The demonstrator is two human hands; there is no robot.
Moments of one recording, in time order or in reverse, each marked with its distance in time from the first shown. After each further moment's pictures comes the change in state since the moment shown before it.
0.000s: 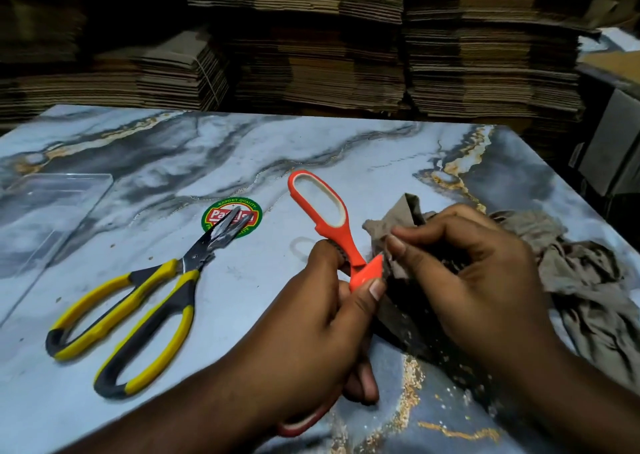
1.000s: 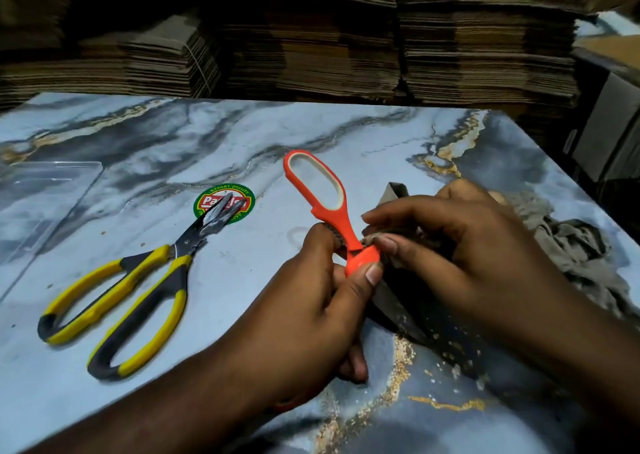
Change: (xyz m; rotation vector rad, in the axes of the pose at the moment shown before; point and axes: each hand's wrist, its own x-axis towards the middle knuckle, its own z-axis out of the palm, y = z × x) left_hand -0.001 0.003 0.005 0.094 0.057 0.032; right_hand 0.013 -0.009 -0.026 -0.318 -0.332 -0.144
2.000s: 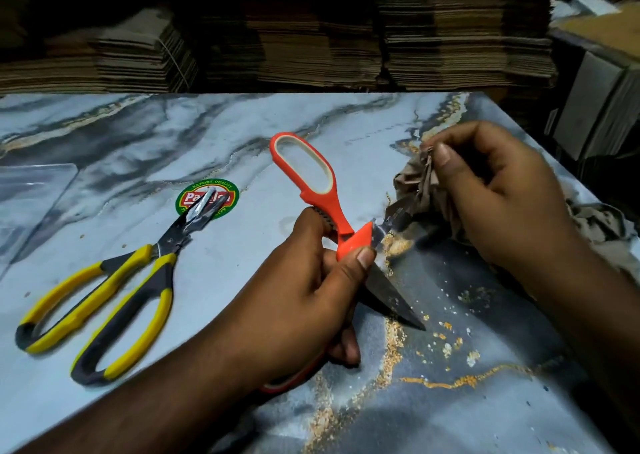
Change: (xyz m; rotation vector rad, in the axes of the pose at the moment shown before) left_hand 0.005 0.000 -0.003 -0.054 -0.056 -0.017; right_hand 0.010 0.030 -0.009 0.347 0.309 0.299
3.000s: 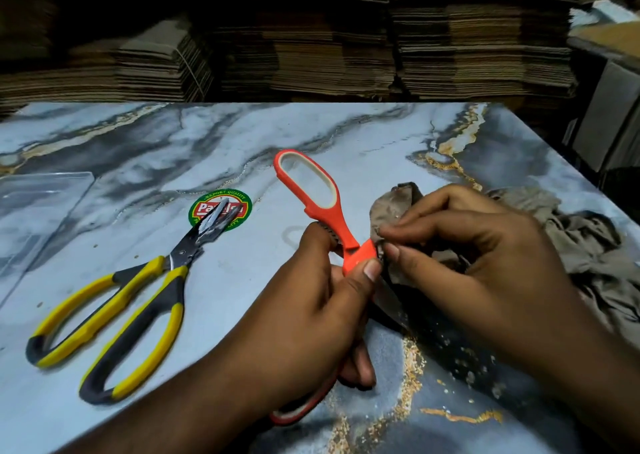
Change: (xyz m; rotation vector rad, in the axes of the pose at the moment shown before) left_hand 0.002 -0.002 -0.004 -0.054 0.015 -0.032; right_hand -0.032 -0.014 0.020 -0.043 -0.178 -0.204
